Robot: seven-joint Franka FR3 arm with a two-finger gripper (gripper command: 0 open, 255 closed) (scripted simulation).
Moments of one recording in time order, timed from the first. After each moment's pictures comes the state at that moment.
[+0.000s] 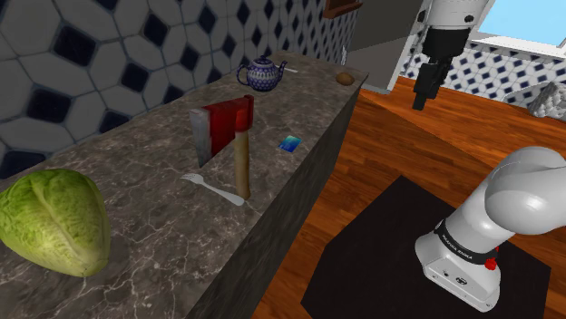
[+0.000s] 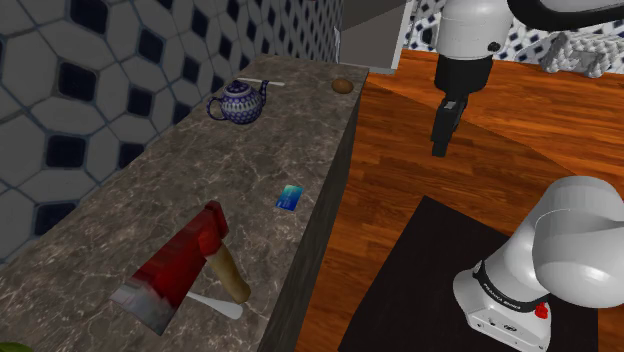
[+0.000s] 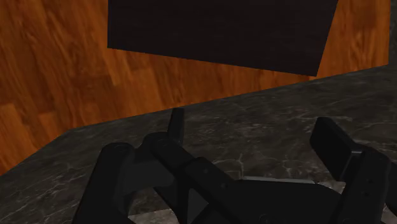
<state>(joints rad) 0.01 -0.80 0.00 -2.40 -0.01 1.42 -0.07</state>
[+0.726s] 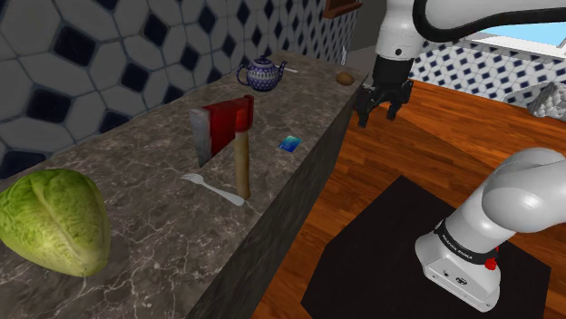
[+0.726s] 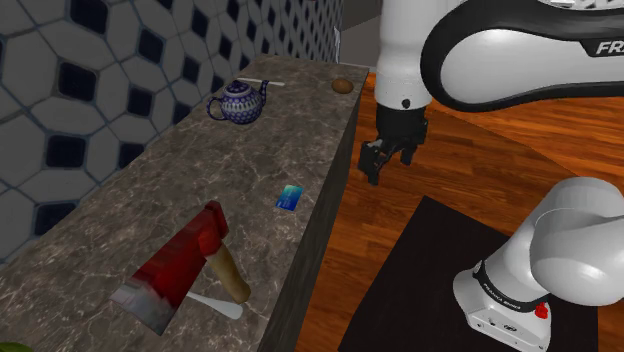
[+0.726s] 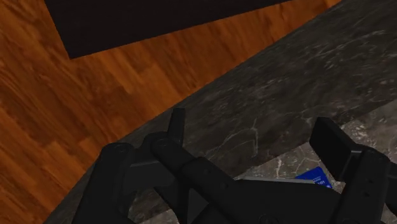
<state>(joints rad) -0.06 -0.66 0.24 -2.47 0.14 1.71 0.41</state>
